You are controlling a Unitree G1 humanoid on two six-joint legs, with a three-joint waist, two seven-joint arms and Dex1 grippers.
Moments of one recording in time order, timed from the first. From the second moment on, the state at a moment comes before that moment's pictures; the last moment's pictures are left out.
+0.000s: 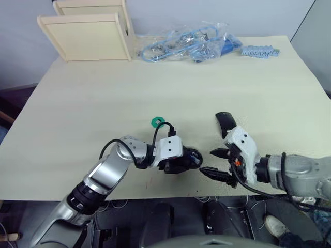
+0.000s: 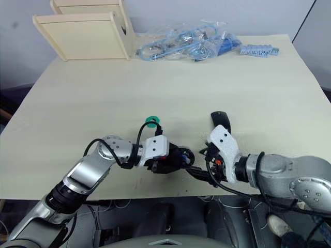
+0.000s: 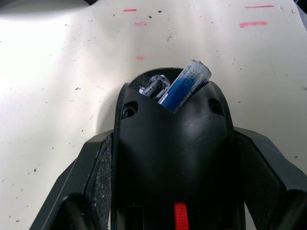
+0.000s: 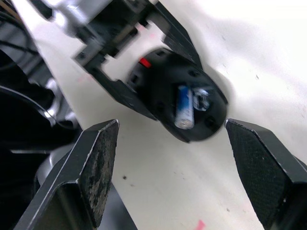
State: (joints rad) left arm -0.37 0.69 -0.42 -0.33 -0.08 0.49 -1.06; right arm -0.21 -0.96 0.19 -0.81 1.29 0.92 0.10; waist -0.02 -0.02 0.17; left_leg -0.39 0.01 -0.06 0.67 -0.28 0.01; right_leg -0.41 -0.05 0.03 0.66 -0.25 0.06
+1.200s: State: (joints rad) left arm -0.37 0.69 -0.42 -0.34 -0.08 0.52 -1.05; right arm -0.01 -0.54 0.33 -0.46 0.44 0.38 0.67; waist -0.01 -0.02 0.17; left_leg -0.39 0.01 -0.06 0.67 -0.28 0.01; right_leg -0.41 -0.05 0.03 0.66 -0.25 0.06
